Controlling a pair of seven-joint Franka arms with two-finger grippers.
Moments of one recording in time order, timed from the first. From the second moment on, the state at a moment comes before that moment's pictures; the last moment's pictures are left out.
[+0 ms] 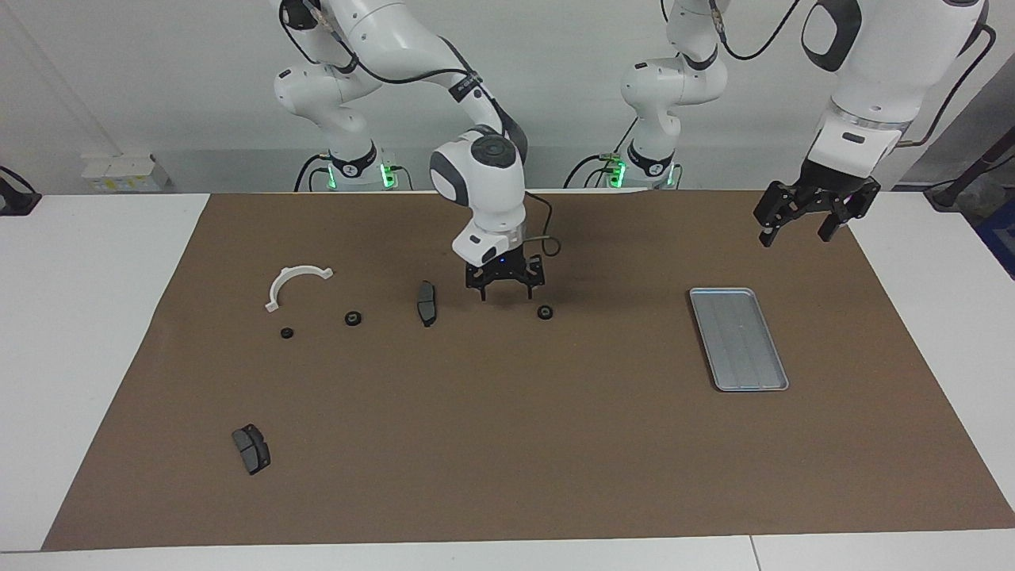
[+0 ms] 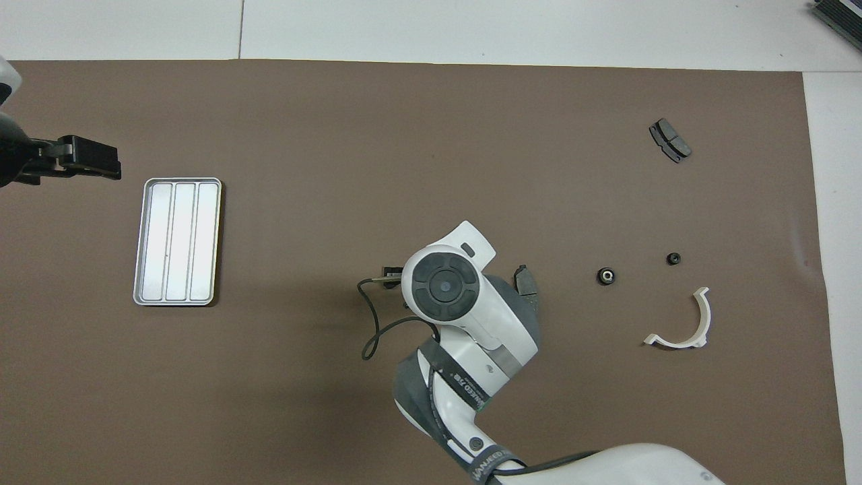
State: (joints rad) left arm 0.04 0.04 -0.13 -1.54 0.03 1.71 -0.09; right arm 0.58 0.38 0.10 -1.85 -0.11 2.34 0.81
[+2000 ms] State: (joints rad) left arm 0.10 0.01 -0.14 -1.64 -0.02 1.68 -0.09; right arm 0.57 0.46 0.08 -1.72 -0.14 2.28 0.82
